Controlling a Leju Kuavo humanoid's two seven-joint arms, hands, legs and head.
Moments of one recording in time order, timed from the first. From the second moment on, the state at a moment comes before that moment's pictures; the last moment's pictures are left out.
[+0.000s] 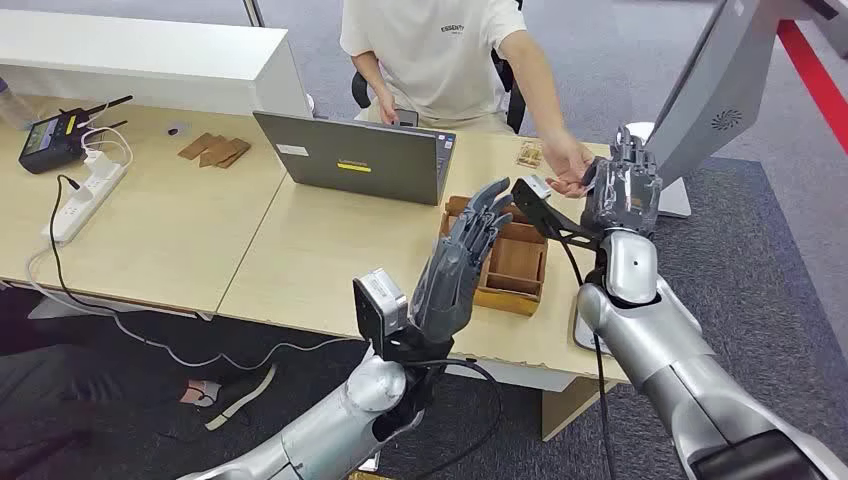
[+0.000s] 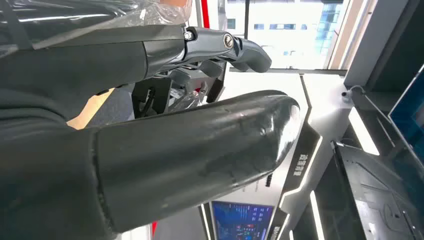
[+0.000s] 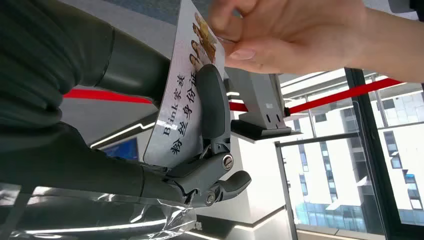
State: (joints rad) left arm -0.47 -0.21 -1.01 -1.23 0.25 0.33 -0.57; right arm -0.97 -0.06 0.80 -0.55 1.04 -0.54 0.33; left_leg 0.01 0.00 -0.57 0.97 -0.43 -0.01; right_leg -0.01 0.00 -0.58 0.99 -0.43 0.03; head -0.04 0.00
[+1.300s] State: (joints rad) left arm -0.45 -0.18 -1.02 -1.27 0.23 0.44 -0.51; right arm -0.77 -0.23 0.77 -0.59 0.93 -0.50 0.32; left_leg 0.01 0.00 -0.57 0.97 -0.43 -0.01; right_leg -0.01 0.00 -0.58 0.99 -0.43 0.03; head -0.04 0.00
